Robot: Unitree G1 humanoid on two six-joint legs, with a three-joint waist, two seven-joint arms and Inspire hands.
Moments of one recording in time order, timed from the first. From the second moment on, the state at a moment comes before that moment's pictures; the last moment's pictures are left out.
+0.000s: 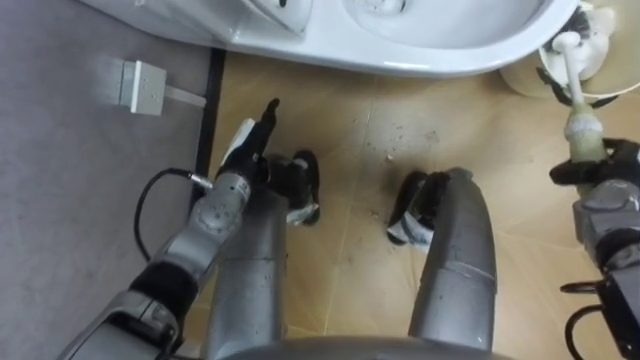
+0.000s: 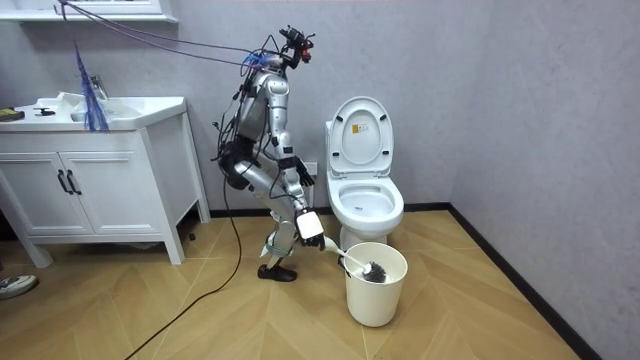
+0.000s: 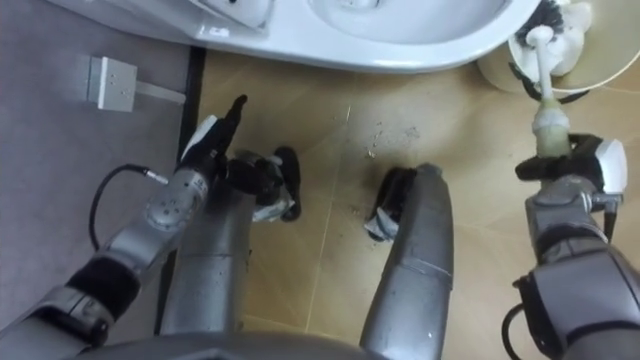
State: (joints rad) left arm -0.18 0.24 -0.44 0.65 -0.01 -0.04 0.12; right arm -0.45 -0.53 0.26 1.35 0.24 -0.04 -0.43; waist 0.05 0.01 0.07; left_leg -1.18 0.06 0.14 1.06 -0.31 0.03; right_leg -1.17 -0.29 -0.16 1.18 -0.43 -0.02
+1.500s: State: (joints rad) left arm 0.32 0.30 -0.02 0.77 0.03 -0.05 0.13; right arm 0.07 -0.38 0.03 0.86 -0.01 -0.03 -0.52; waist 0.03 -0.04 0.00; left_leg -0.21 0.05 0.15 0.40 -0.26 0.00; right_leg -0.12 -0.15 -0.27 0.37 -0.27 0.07
